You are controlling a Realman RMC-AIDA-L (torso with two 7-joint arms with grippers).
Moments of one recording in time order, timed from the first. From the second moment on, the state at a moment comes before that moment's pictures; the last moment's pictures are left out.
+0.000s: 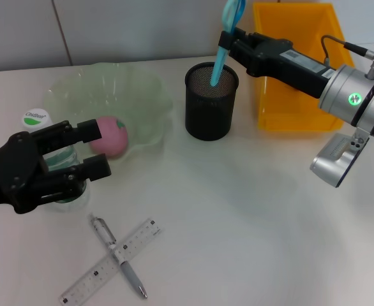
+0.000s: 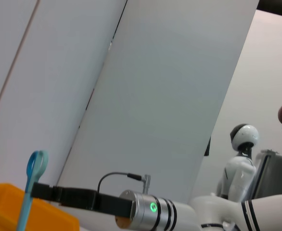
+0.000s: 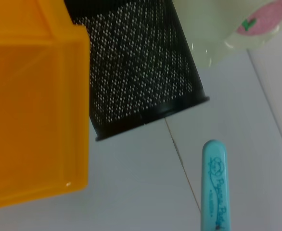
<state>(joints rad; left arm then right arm) -0.35 -2.07 0.82 0.84 1.59 1.92 -1.59 0.58 2.08 -1.09 -0.45 -1.10 -1.12 -1.92</state>
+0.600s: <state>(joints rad) -0.33 -2.07 0.83 0.82 1.52 1.93 -1.56 0.59 2.09 -1.11 -0.45 -1.09 -1.04 -1.98</state>
